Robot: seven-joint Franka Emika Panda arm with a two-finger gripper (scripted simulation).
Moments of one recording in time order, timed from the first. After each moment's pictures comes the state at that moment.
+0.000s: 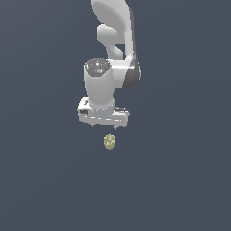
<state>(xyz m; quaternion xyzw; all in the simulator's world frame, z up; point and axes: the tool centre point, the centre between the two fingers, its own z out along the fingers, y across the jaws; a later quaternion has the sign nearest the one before) 0.012 -0.050 0.160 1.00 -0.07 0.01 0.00</state>
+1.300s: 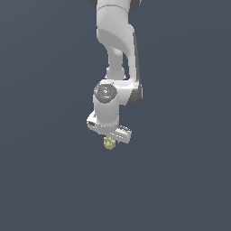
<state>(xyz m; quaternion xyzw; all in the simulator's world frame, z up) 0.027 -0.030 0.088 0.98 -0.20 0.00 0.00</state>
